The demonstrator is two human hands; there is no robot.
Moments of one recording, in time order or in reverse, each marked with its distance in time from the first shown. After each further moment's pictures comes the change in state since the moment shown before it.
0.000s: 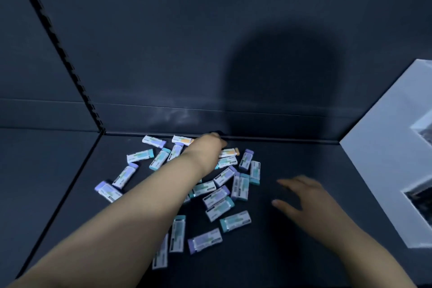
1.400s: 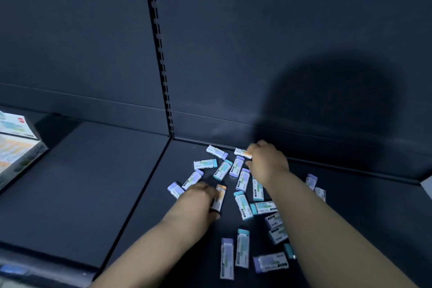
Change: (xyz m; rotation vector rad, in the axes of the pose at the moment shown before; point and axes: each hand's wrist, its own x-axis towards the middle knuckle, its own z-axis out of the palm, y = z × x) left_hand -0.158 -0.069 0.010 -0.297 0.079 -0.289; right_hand 0.163 -0.151 0.063 -0.296 0.006 -0.139
